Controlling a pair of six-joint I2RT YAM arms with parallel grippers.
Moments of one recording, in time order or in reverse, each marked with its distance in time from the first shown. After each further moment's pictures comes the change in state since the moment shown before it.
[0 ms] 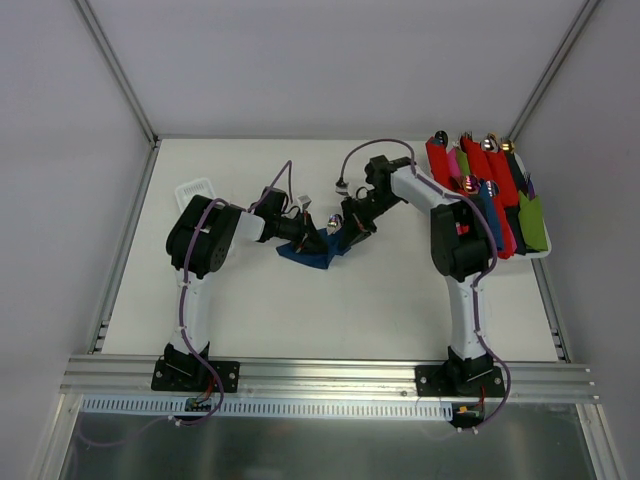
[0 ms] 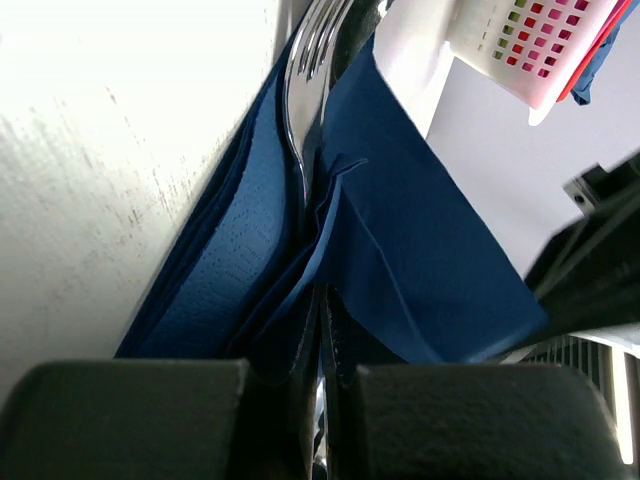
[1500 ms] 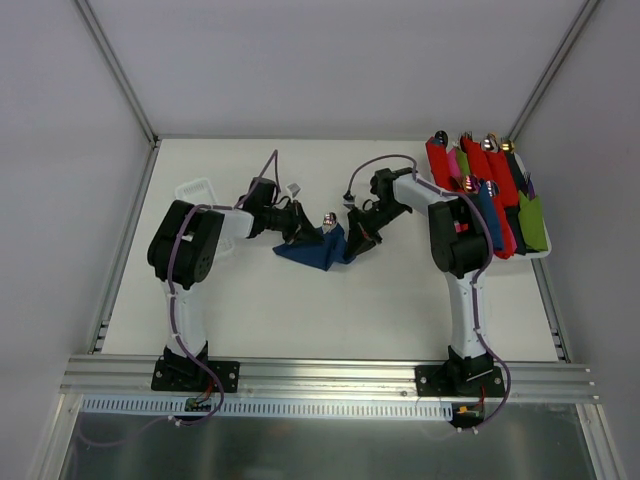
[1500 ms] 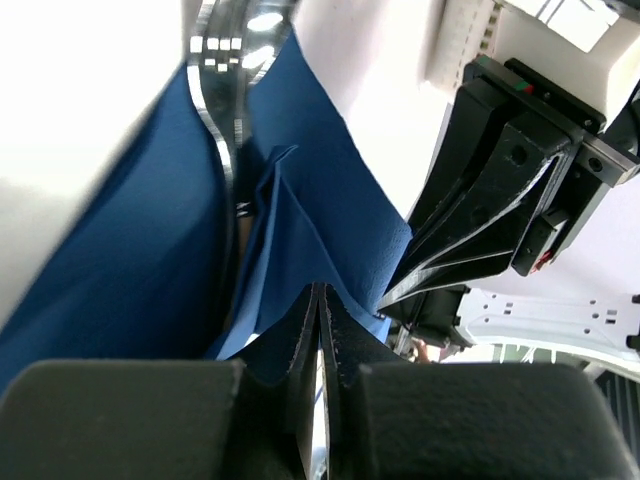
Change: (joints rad) left arm 0.039 -0.167 -0.058 -0.026 -0.075 -0.016; right arm -0.016 0.051 -0.067 0.026 -0.021 0.069
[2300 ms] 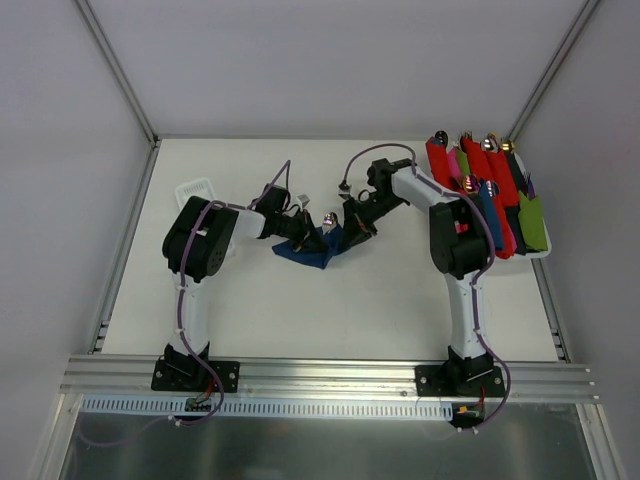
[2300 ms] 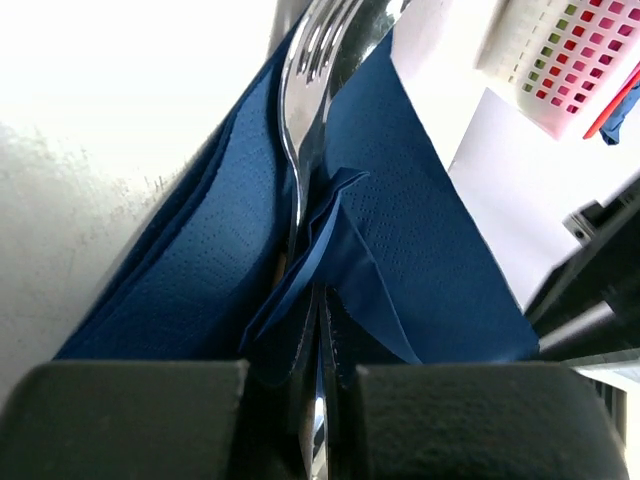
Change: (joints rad) left arm -0.058 0.116 0.074 -0.082 -0.012 0.008; right arm 0.008 -0.015 0.071 -0.049 -0.047 0.000
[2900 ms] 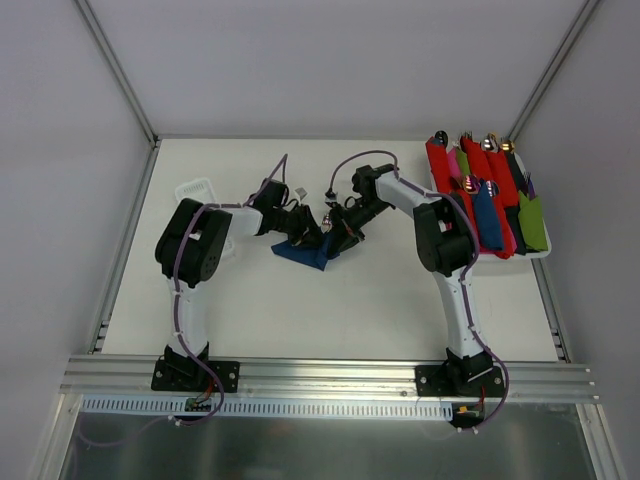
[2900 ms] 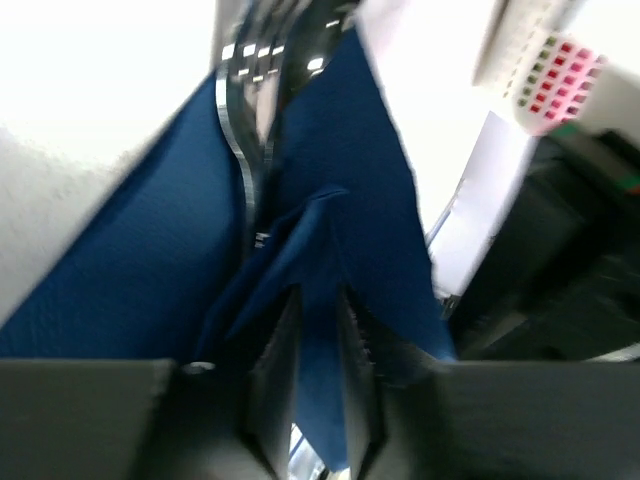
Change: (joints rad) left arm 0.000 -0.057 0.005 -0.058 -0.055 0.026; right arm 0.072 0.105 0.089 -0.001 -0.043 0.034
